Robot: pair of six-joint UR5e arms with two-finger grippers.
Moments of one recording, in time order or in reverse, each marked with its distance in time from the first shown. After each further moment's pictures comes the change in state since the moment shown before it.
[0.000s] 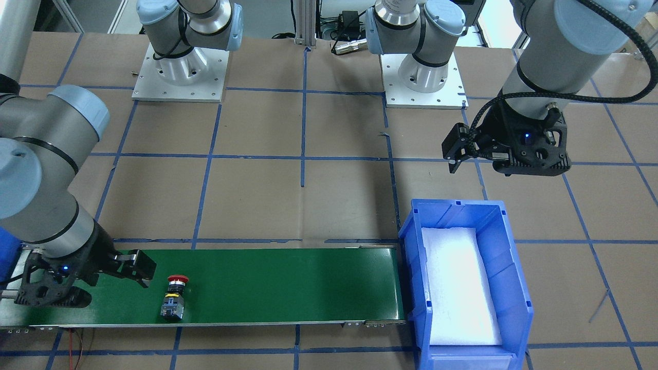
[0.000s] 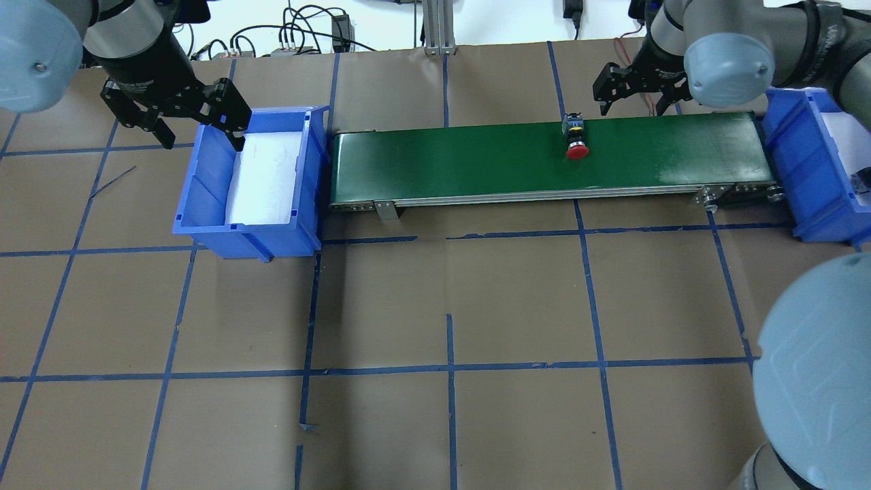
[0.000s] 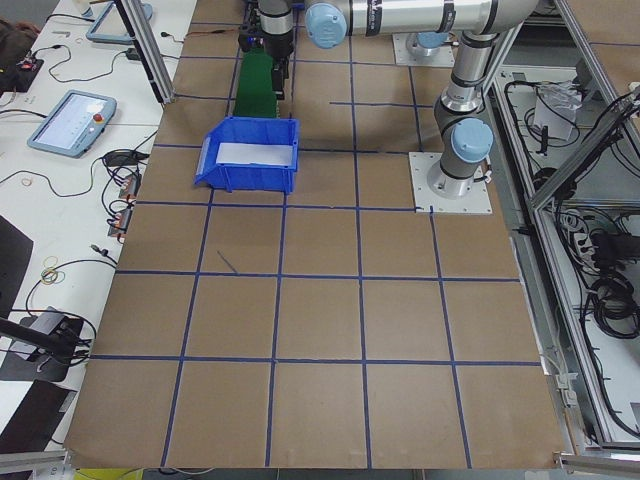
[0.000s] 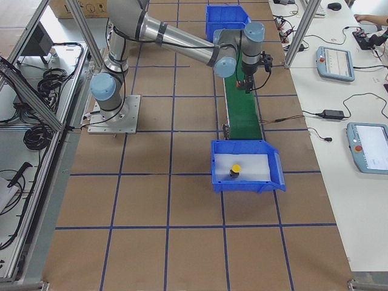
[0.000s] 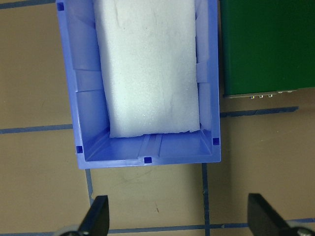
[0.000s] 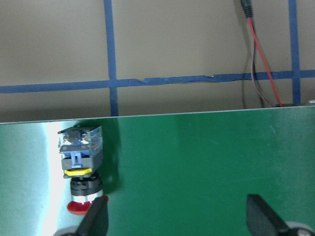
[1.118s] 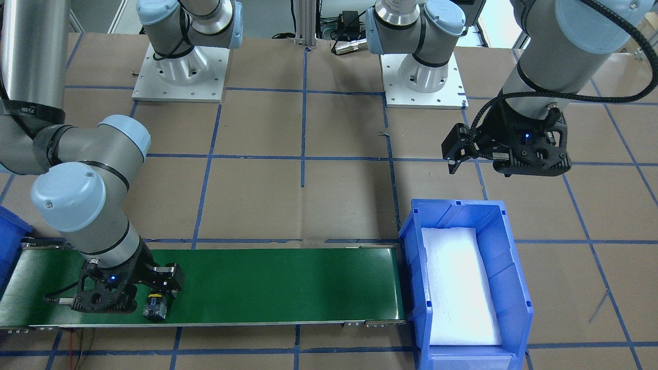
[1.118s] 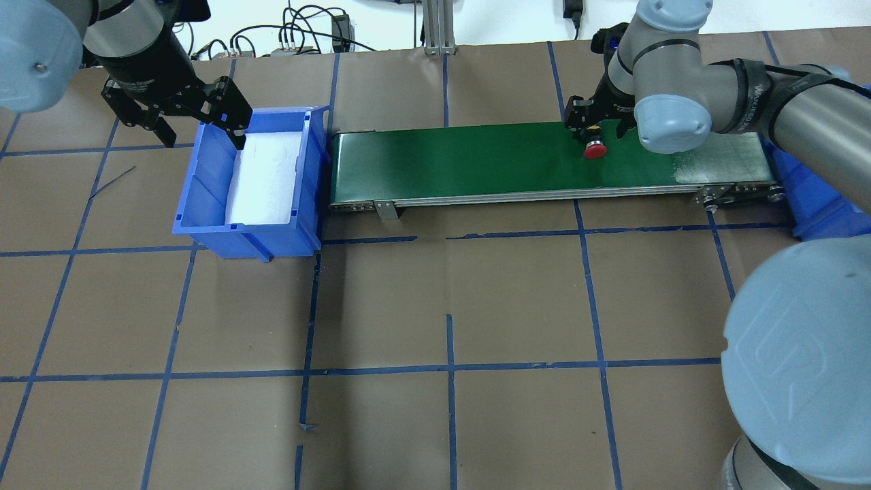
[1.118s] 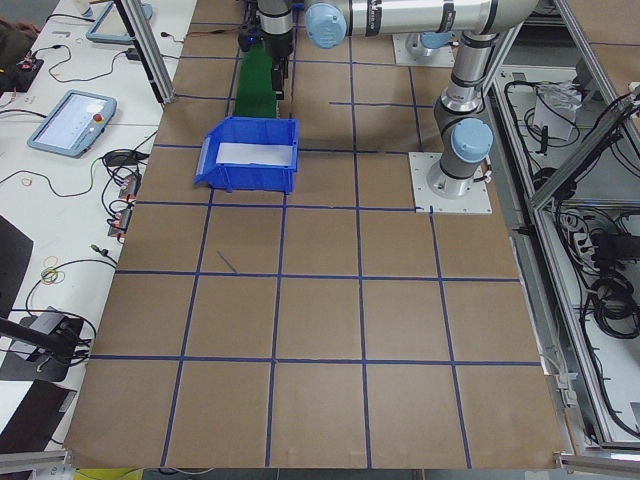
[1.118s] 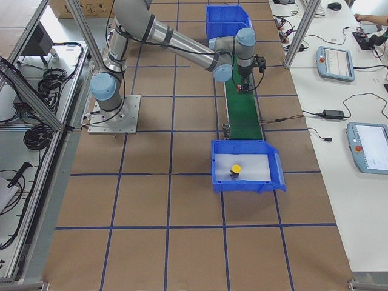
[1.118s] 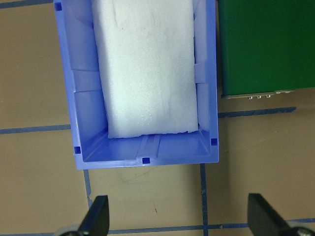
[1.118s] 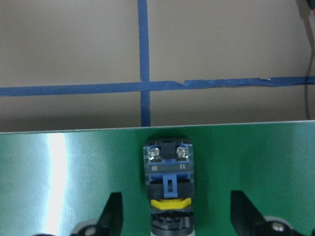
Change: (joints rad) left arm 0.000 0.000 0.000 0.007 -0.006 0.000; right arm 0.045 0.058 0.094 -0.214 -0.005 0.021
